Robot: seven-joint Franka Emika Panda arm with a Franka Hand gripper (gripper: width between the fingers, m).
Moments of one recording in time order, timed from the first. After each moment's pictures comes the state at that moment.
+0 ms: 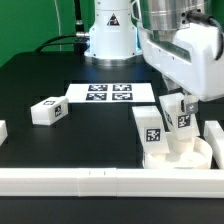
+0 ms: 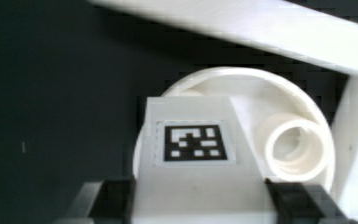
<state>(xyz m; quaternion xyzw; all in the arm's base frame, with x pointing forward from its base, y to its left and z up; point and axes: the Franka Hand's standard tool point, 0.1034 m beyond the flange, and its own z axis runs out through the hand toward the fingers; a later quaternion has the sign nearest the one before) 0.609 0.078 0.086 -0.73 0.68 0.05 0.07</state>
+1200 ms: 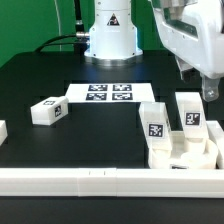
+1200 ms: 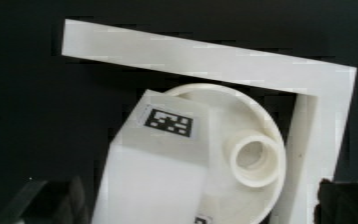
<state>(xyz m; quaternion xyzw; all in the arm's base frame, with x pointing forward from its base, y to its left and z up) 0.618 0.089 0.117 -0.74 0.66 0.05 0.09</state>
